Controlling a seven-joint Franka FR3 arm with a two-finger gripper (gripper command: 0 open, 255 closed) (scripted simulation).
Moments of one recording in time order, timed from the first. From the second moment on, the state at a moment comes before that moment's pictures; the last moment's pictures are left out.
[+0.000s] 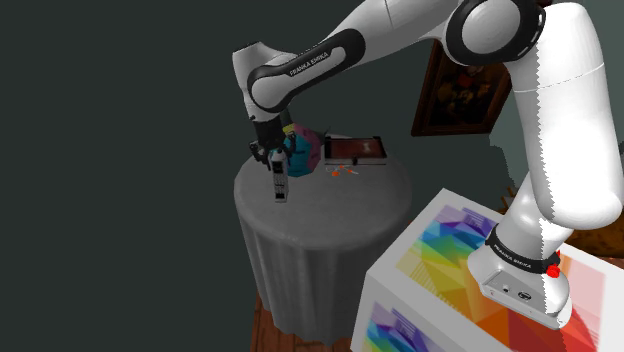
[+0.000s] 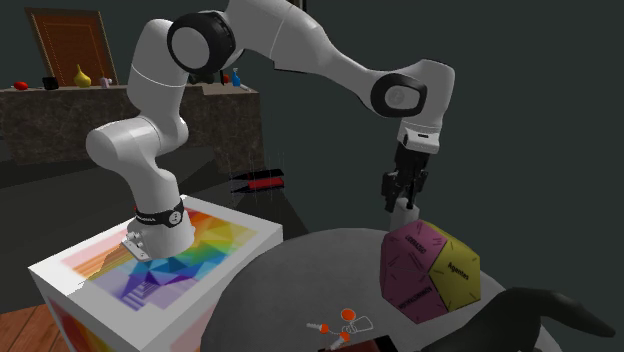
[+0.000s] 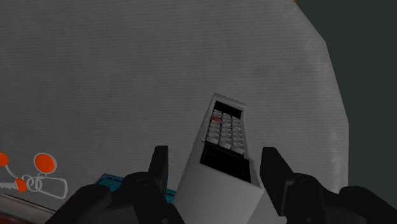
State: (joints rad) arm 0.13 0.57 0.31 -1.51 -0.21 1.92 1.01
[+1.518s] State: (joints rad) arm 0.14 0.52 0.32 -1.41 -0.19 1.77 0.99
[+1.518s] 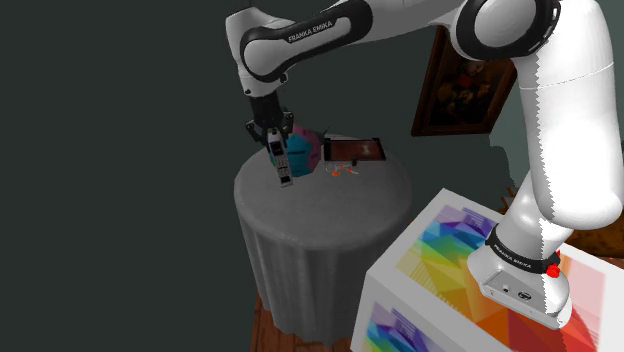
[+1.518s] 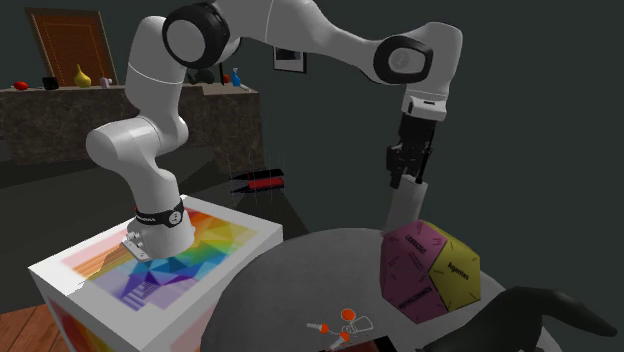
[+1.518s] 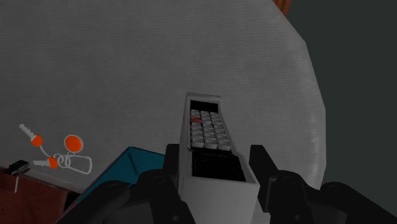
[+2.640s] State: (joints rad) arm 0.03 0.39 0.30 -1.46 -0.16 1.70 0.86
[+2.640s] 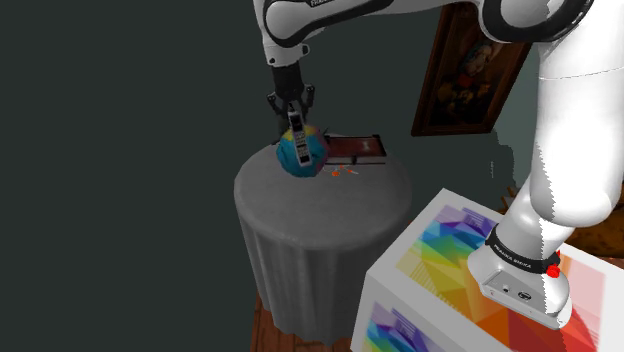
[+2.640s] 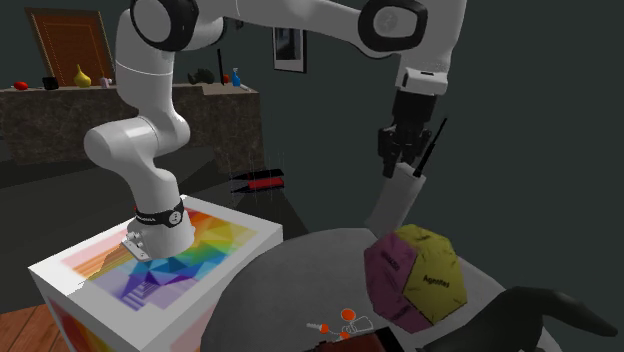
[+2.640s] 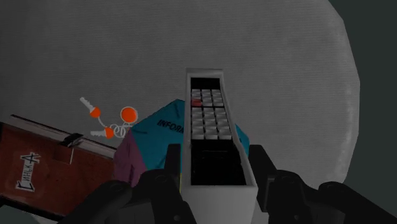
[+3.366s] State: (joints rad) arm -0.14 0.27 0.23 -1.61 -0.14 1.76 0.63
